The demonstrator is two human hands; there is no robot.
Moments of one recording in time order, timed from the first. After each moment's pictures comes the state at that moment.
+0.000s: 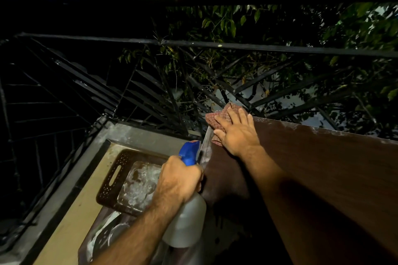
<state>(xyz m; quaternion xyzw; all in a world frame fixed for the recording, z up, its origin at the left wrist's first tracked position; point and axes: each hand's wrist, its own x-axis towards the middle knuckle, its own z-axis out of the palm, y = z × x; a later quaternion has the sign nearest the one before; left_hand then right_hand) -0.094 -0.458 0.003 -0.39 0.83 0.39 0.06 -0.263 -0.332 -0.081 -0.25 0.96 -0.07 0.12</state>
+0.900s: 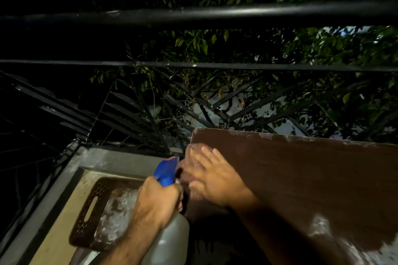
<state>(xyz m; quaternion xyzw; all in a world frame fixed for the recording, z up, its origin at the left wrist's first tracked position) -0.094 -0.466 0.028 -0.38 0.82 0.43 0.07 -0.190 -0.324 -0.083 -0.40 0.91 -0.07 0.05</state>
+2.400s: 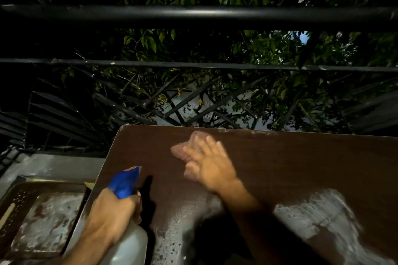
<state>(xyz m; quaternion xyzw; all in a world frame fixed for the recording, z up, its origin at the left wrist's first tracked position) -0.077 -0.329 0.019 -0.33 0.84 0.42 0.05 -0.203 -0.116 -0.076 -0.23 0.97 -0.07 0.06</state>
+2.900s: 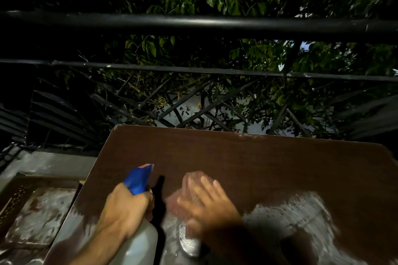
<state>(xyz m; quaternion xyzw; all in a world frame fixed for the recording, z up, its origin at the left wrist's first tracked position) -0.073 -0.271 0.030 -0.32 0.85 0.41 0.07 -0.100 -0.054 -0.085 -0.35 0.93 -0.03 0.07</state>
